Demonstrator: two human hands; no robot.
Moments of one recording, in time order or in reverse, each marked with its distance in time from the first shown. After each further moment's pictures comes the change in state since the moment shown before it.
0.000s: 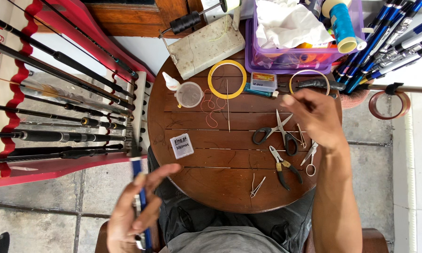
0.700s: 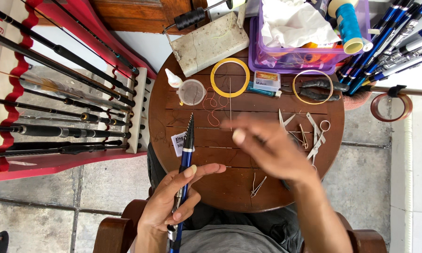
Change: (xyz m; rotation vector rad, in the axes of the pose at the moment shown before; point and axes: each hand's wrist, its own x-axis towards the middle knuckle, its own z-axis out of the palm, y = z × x) left_hand 0.025 -0.019 0.057 0.300 -0.226 -0.089; right_hand -0.020 -0.100 0.071 0.021 -0.289 -0.333
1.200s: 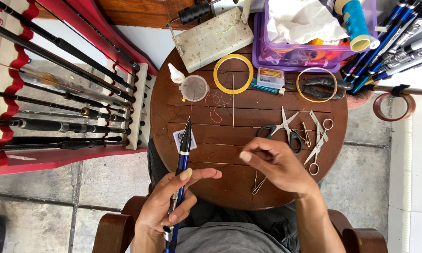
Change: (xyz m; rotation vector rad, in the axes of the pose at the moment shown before) left_hand -0.008 -0.015 -0.018 -0.019 0.036 0.021; right_hand -0.053 0.030 0.023 0.277 -0.003 0.364
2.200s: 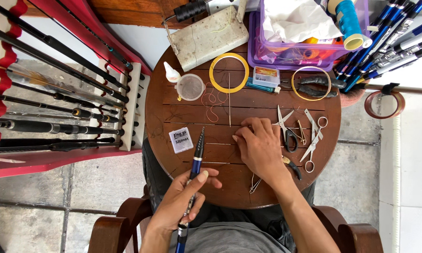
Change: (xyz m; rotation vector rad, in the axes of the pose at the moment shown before) left_hand 0.016 -0.014 0.017 0.225 0.254 -0.190; right_hand 0.033 0.074 0.025 -1.107 0.411 -0.267
